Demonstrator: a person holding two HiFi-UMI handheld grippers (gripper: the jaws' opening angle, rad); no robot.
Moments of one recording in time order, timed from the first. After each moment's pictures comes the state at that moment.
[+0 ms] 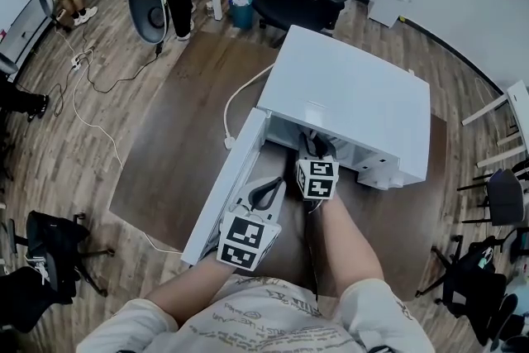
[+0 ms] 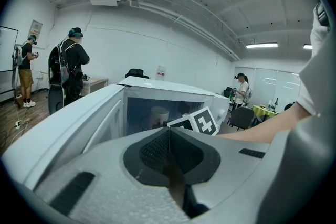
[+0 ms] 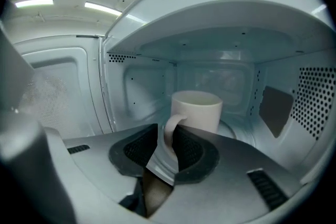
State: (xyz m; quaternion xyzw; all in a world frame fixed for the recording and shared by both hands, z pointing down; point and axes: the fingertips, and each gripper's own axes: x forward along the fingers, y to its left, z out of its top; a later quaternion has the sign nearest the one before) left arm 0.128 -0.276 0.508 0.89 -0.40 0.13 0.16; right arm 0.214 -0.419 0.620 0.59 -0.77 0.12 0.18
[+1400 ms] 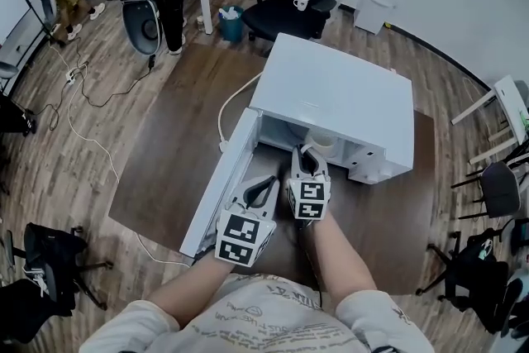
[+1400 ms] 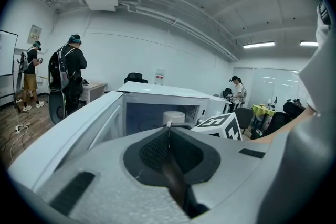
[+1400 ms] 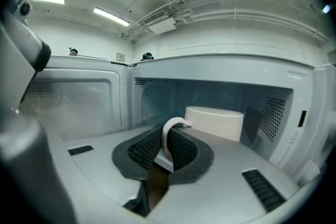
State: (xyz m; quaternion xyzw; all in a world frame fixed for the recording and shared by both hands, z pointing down) left arm 0.125 -0.263 0.495 0.89 -0.41 0.12 0.14; right arm 0.203 -0.360 0.577 0.61 -0.78 0.06 0.15
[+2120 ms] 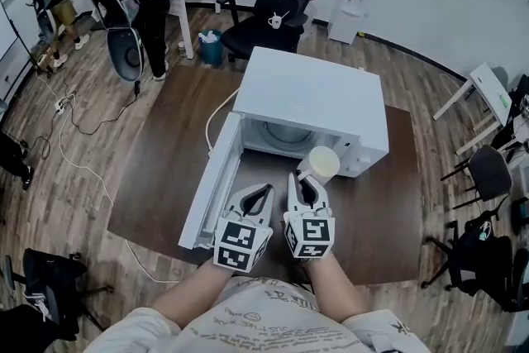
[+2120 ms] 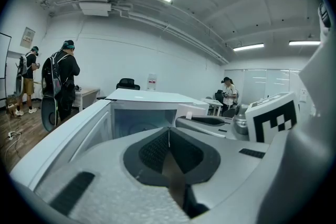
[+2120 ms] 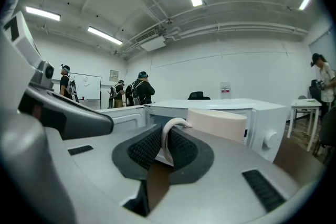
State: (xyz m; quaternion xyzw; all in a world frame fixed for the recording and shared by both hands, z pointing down) left arm 0.139 -0.213 0.475 0.91 -0.38 0.10 0.12; right arm 0.202 -0.240 0.482 0.64 -0.76 0.05 0.06
